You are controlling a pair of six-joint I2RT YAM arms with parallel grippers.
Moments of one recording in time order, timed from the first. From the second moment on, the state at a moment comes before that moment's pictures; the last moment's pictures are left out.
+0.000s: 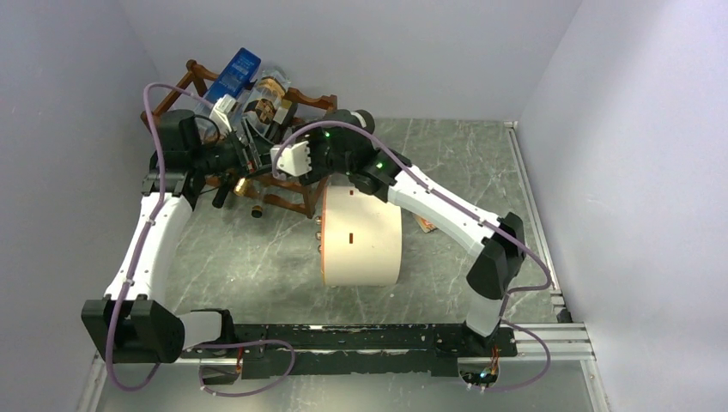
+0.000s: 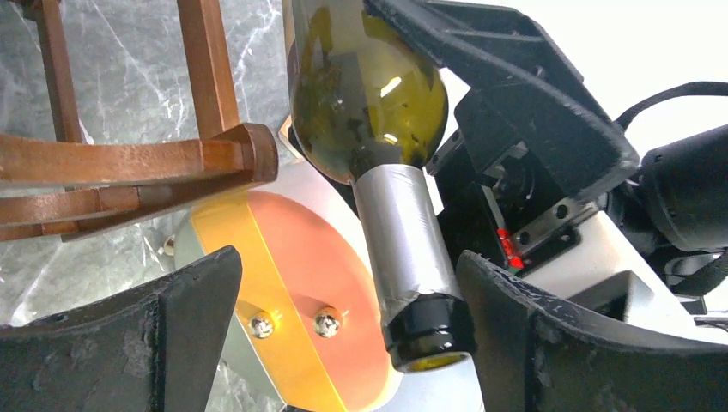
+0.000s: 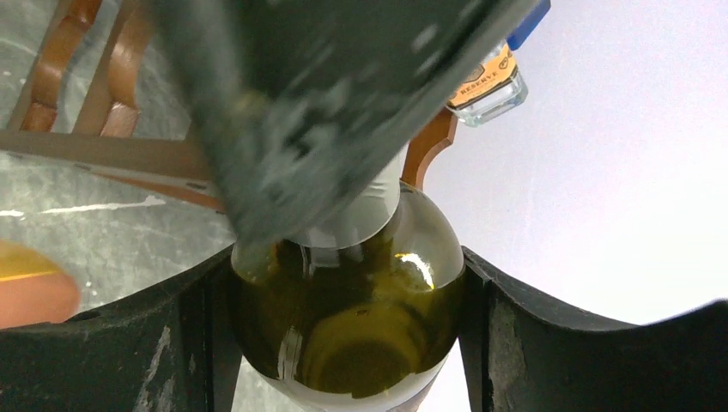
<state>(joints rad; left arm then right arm) -0.02 1.25 1.20 -0.35 0.95 -0.65 0.89 1.81 1.80 -0.38 0.03 -1.22</state>
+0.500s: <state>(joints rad) -0.02 1.08 1.38 -0.59 0.71 -0.55 0.87 1.60 1.50 -0.26 0.04 -1.11</state>
